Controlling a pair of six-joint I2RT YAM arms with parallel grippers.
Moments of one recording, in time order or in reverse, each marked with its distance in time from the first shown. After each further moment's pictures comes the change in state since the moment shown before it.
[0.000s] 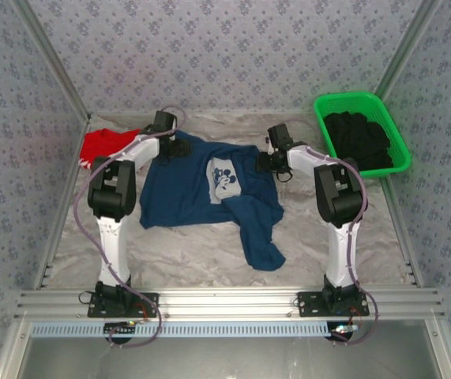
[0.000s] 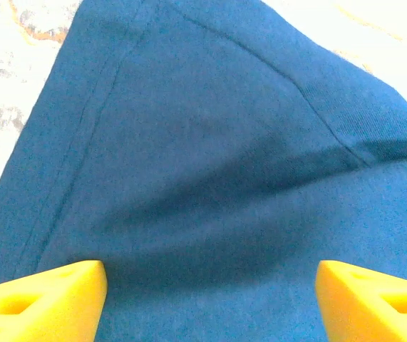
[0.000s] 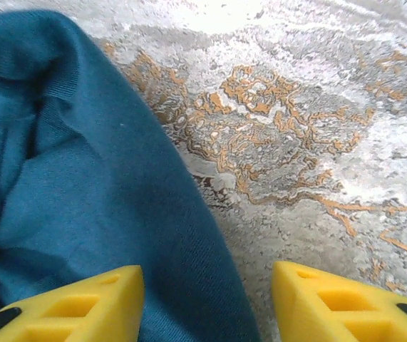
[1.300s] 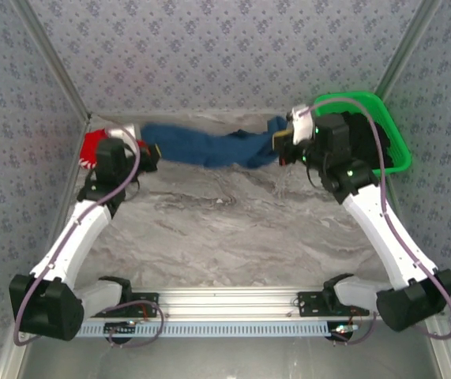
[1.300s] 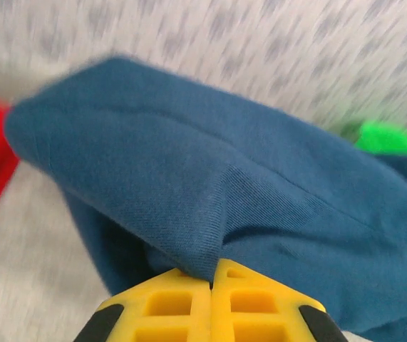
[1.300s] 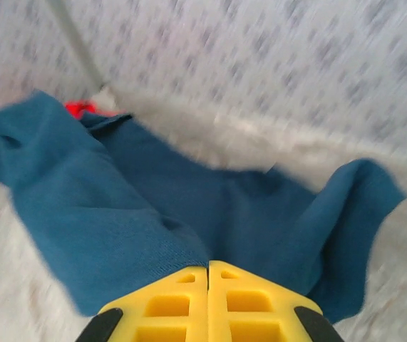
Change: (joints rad) left arm 0.022 -1.113 -0.871 0.289 0.181 -0.119; right arm 0.076 -0.950 -0.260 -0.082 -0.180 -0.239
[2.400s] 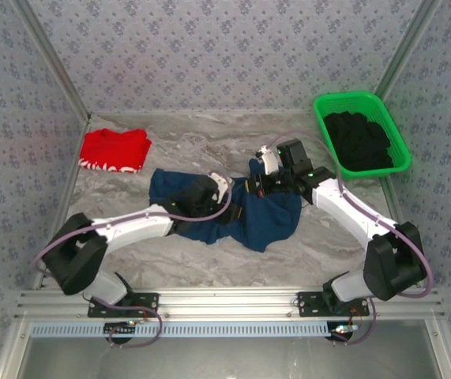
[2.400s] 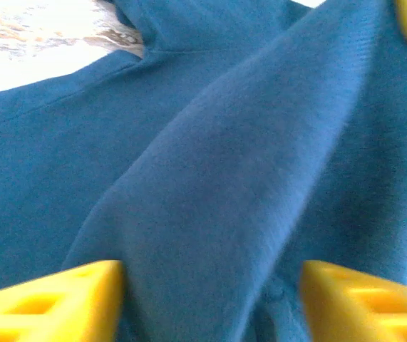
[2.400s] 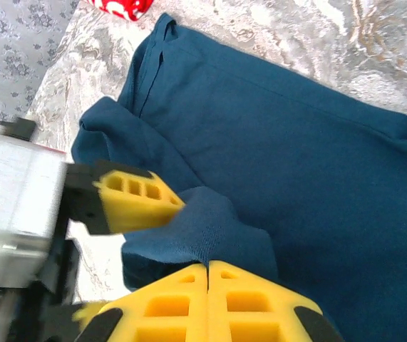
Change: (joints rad) left arm -0.634 0.408 -0.002 0.172 -0.124 0.121; right arm 0.068 0.236 -0.179 0.051 -0.269 0.173
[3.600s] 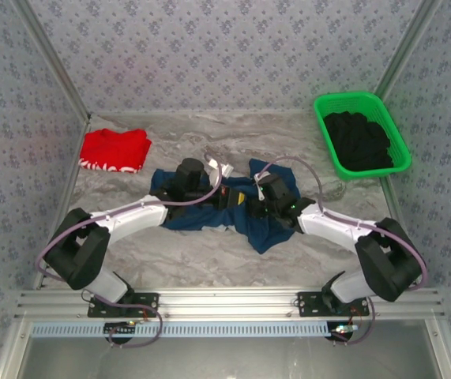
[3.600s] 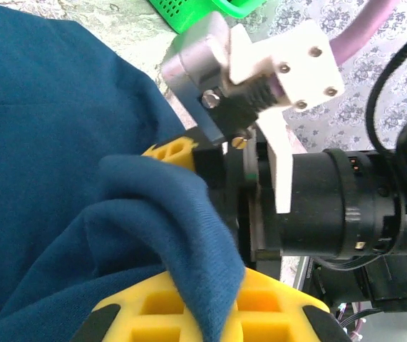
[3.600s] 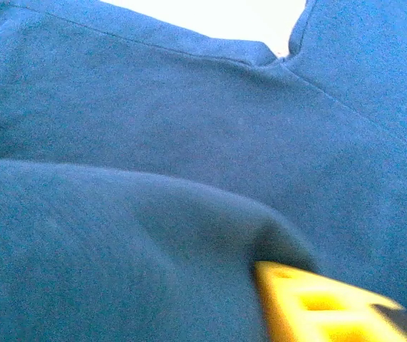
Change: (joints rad) left arm 0.149 -0.003 0.011 0.211 0.560 -0.188; right arm 0.201 0.014 -0.316 0.323 0.573 0.056
